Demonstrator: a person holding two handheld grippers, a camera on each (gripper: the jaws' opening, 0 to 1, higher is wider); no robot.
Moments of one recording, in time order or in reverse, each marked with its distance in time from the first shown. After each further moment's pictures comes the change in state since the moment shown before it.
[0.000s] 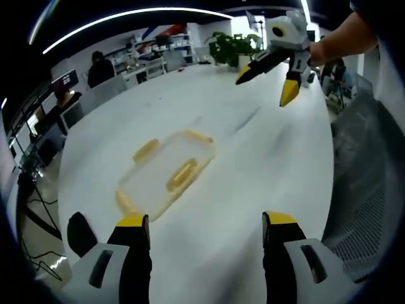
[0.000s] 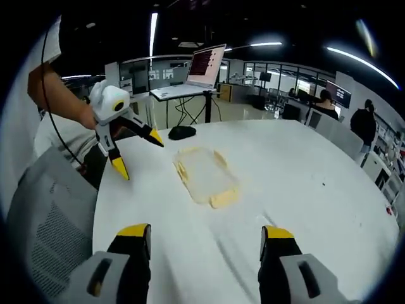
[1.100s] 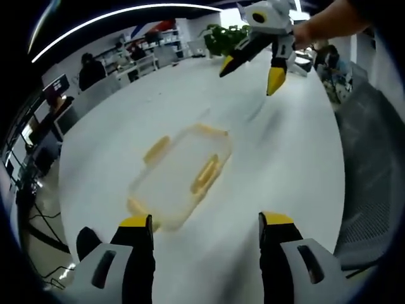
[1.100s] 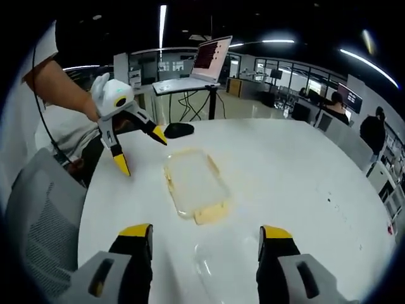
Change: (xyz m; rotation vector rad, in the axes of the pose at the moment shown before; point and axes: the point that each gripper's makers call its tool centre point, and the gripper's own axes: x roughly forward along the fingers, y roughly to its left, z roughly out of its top) left arm 0.015 0.034 -0.003 0.076 0.056 -0.037; right arm 0.034 -0.030 0.022 -0.051 0.046 0.045
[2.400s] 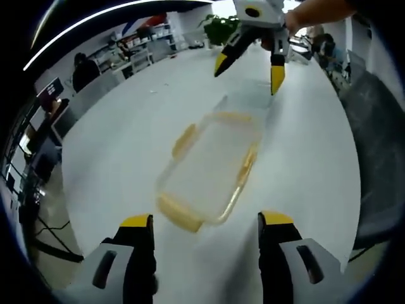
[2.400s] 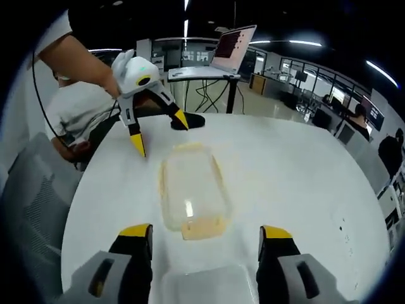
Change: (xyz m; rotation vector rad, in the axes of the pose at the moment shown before) left arm 0.009 0.058 -0.007 0.091 0.060 0.000; right arm 0.045 -0.014 0.012 -0.144 0.072 0.116
